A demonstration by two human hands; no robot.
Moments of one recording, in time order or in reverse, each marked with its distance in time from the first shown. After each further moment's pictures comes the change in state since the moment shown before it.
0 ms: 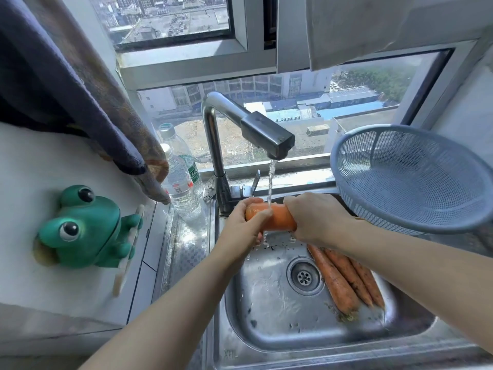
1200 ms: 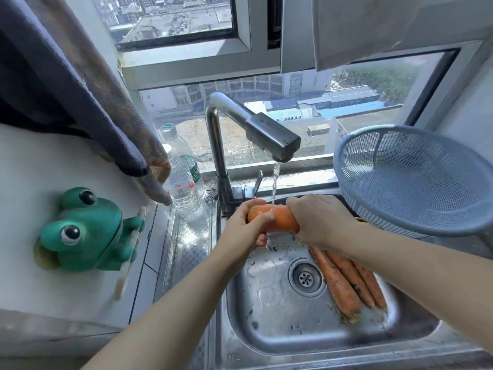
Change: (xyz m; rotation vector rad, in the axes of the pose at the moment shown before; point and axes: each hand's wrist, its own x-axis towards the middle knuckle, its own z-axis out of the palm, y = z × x) left_hand 0.002 0.002 -0.004 -0.061 -0.043 -0.032; right_hand 0.004 0.003 0.006 0.026 0.048 -0.012
